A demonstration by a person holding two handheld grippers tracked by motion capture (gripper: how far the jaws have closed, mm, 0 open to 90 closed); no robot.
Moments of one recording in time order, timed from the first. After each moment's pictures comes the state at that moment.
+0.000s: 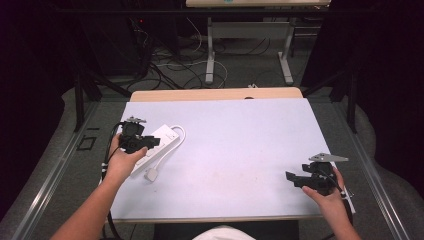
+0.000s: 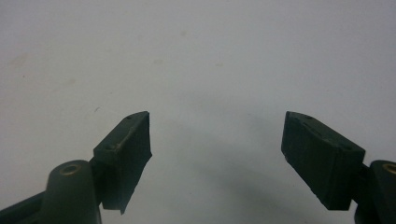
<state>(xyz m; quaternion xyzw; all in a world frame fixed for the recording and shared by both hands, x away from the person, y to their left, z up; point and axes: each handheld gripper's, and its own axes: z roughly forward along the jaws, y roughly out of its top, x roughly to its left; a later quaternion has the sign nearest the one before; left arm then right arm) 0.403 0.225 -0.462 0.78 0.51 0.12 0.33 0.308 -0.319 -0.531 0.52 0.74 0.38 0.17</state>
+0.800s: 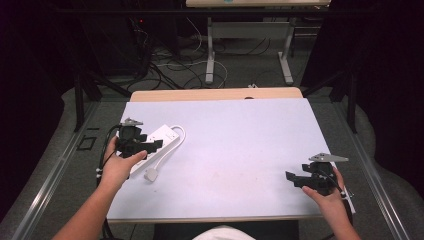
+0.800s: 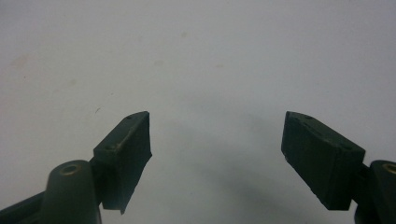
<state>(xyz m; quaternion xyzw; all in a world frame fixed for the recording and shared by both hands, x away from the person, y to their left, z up) 0.383 0.226 -0.454 0.77 0.50 0.15 0.36 0.308 -0.319 -0.530 0.52 0.74 0.39 0.17</state>
